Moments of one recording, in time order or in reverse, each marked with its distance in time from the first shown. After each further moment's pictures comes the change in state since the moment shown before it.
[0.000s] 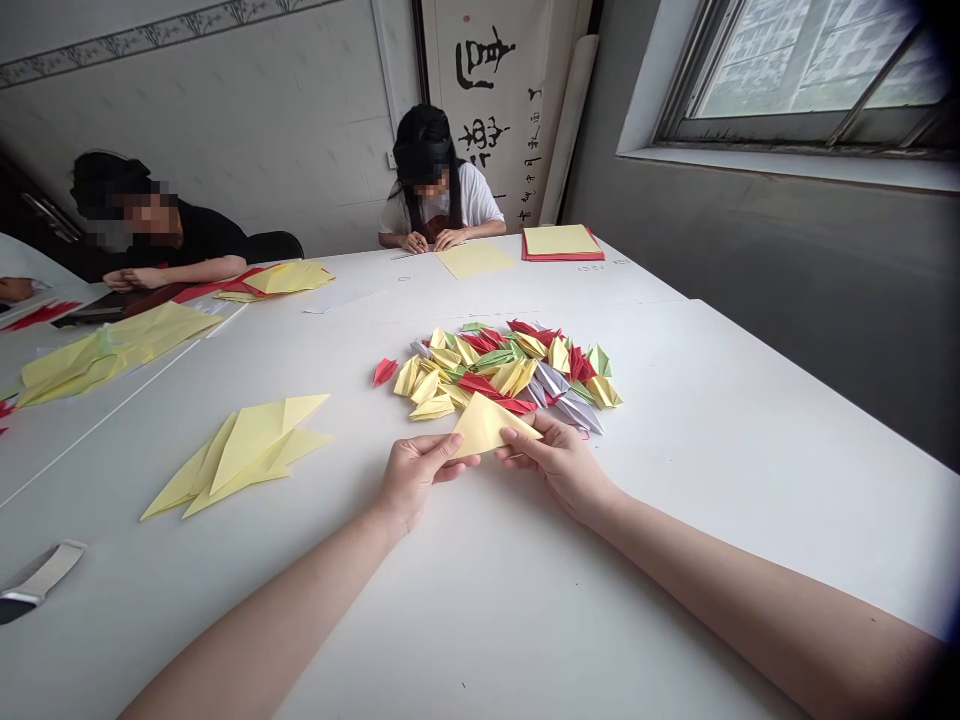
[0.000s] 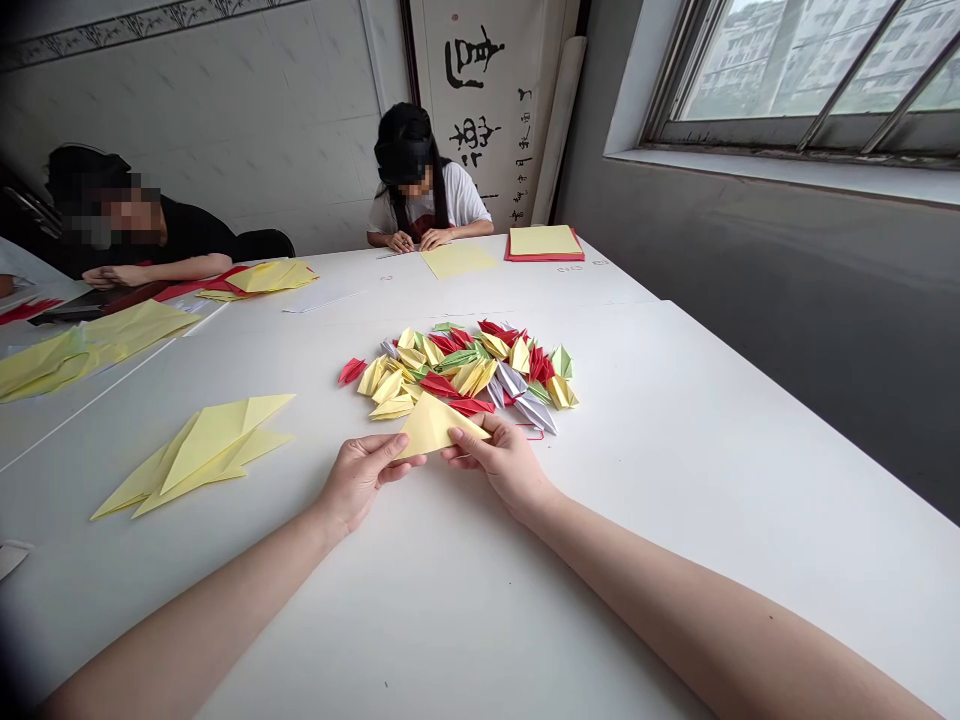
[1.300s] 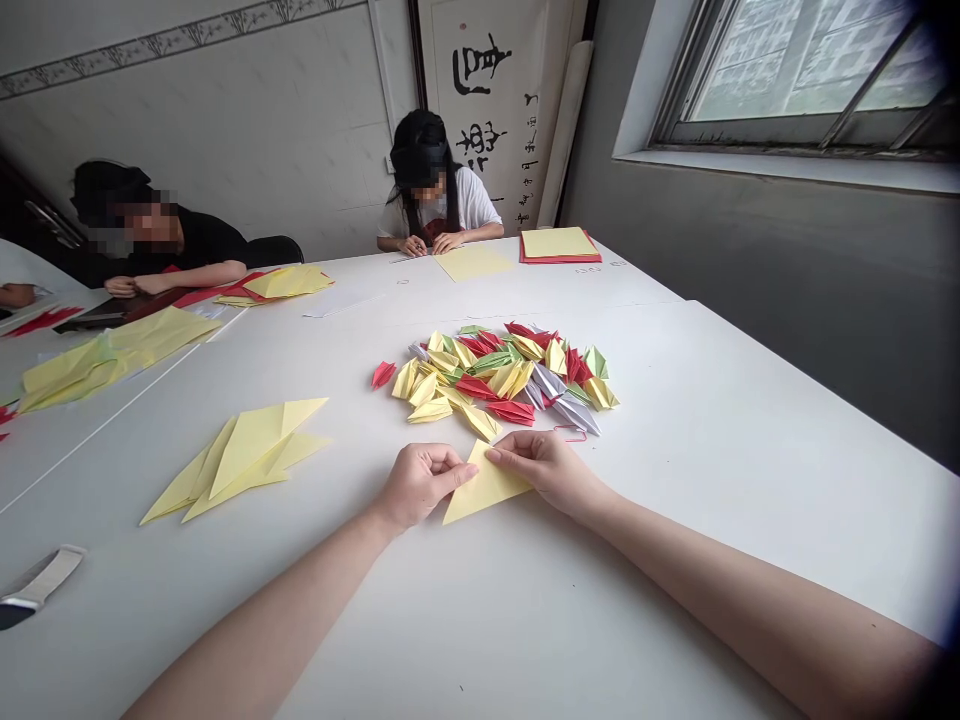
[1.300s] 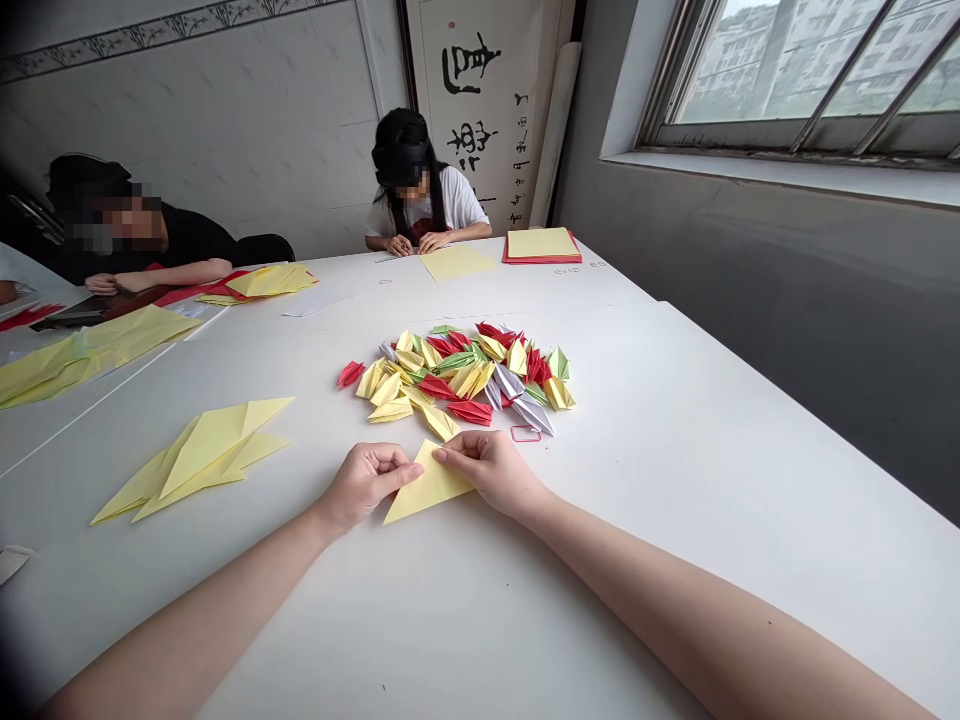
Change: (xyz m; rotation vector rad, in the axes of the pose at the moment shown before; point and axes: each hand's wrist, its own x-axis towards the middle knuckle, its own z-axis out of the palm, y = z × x) left_hand 0.000 -0.001 -0.005 0.316 -0.254 0.085; right_hand -0.002 -0.005 0.000 -0.495 -0.129 -0.011
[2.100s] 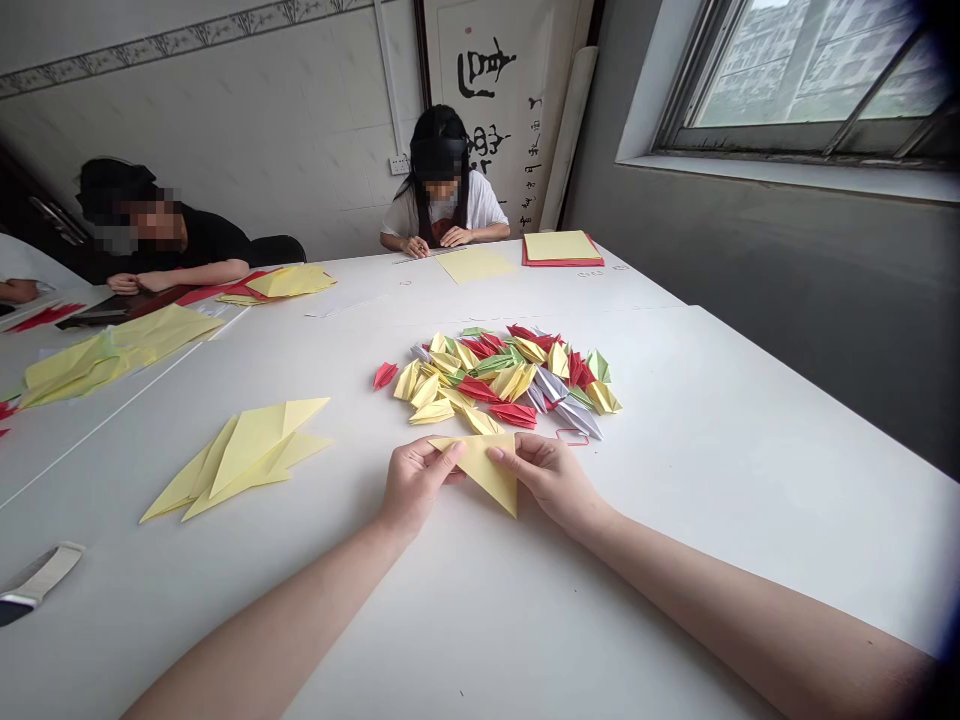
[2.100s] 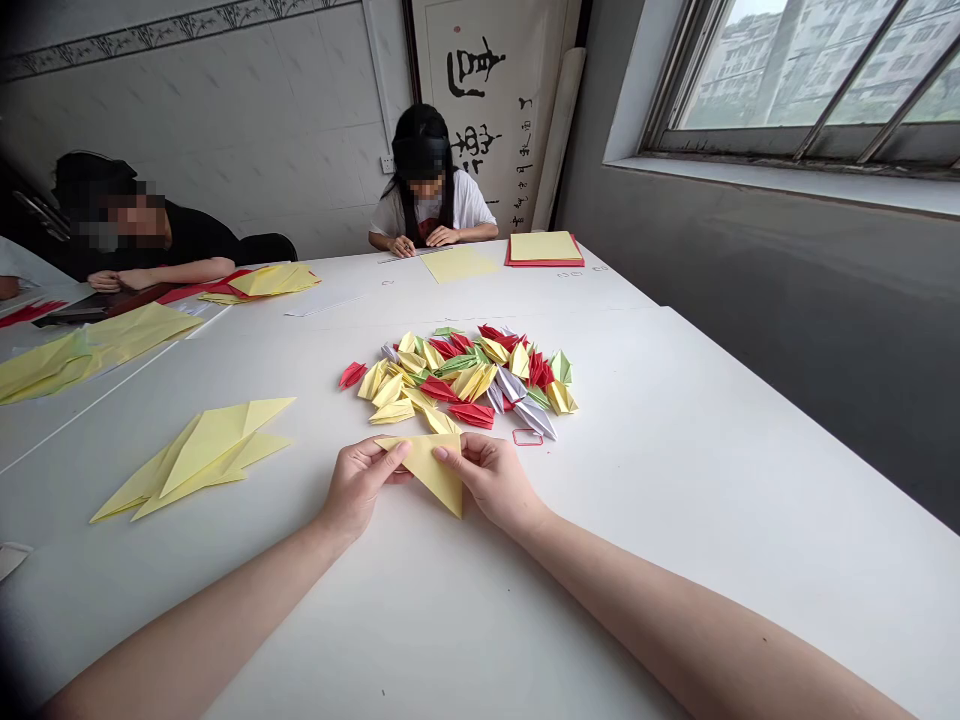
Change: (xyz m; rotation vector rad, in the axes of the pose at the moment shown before) left_hand -0.001 -0.004 0.010 -0.190 0.297 0.058; right_hand -0.004 0.004 0.013 0.265 0.050 -0.032
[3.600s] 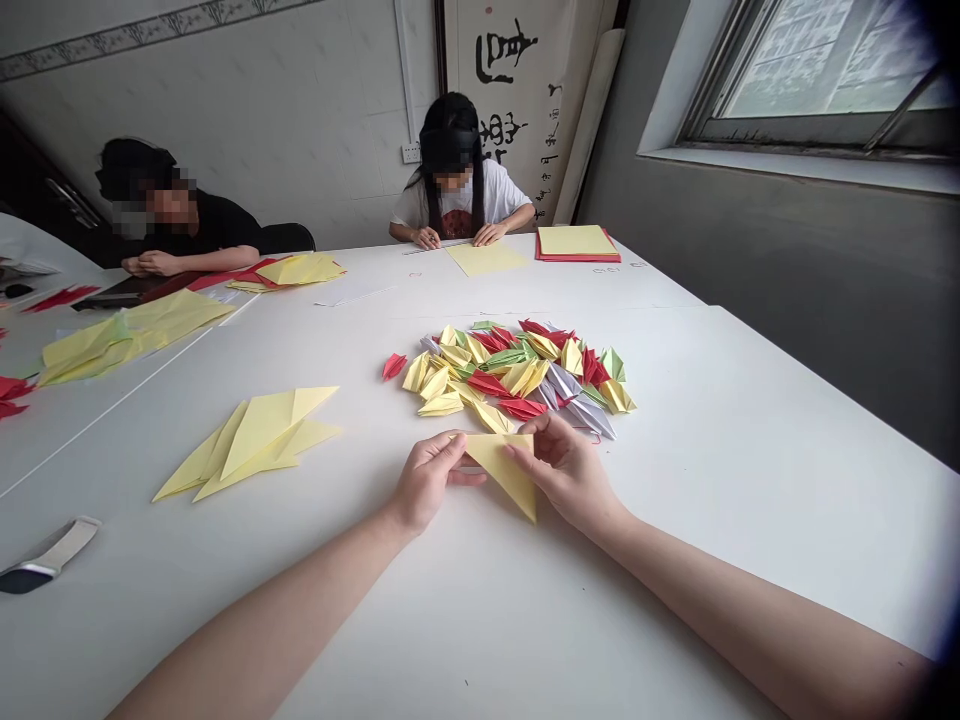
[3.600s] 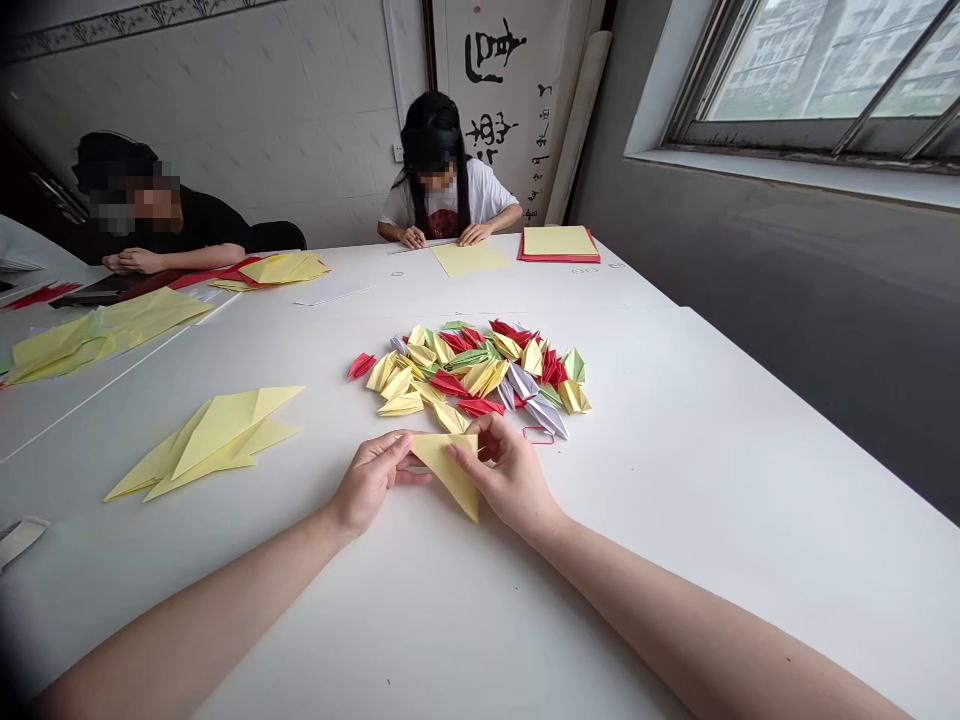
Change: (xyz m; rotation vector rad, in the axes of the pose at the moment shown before) left_hand -0.002 0.002 -0.003 -0.129 -0.200 -0.079; right_hand 0.000 0.004 -0.004 -0.162 0.164 -0.255
